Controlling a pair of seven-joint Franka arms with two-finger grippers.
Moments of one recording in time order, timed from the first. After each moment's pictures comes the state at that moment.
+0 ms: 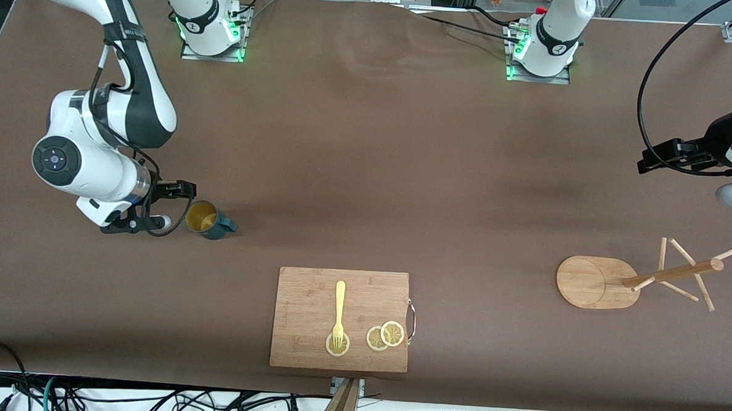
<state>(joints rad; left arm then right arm) 0.04 0.20 -0.05 -1.34 -0.04 1.40 -0.15 0.16 0.39 -0.04 -1.78 0.01 2.00 -0.02</state>
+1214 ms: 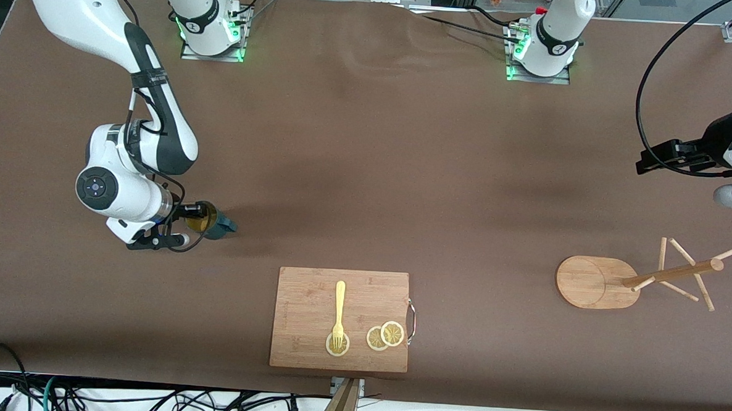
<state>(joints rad) 0.04 0.20 -0.06 -1.33 -0.04 1.40 -0.15 0.16 0.54 -0.04 -1.78 0.01 2.17 -0.01</state>
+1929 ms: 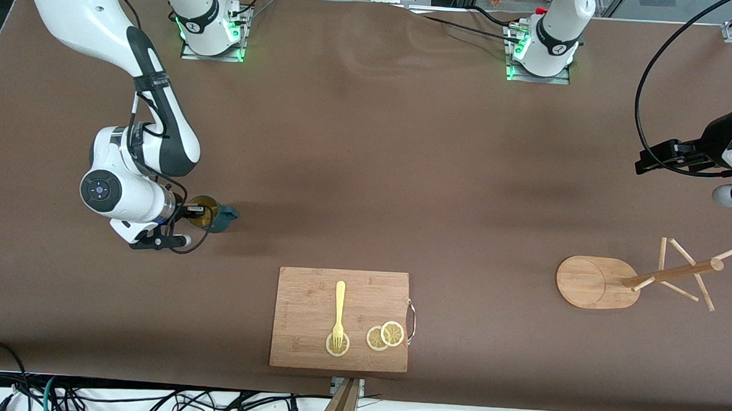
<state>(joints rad) 0.03 0.20 -0.05 -1.33 -0.04 1.40 -0.15 0.16 0.55 -0.03 -1.78 0.02 2.17 0.02</state>
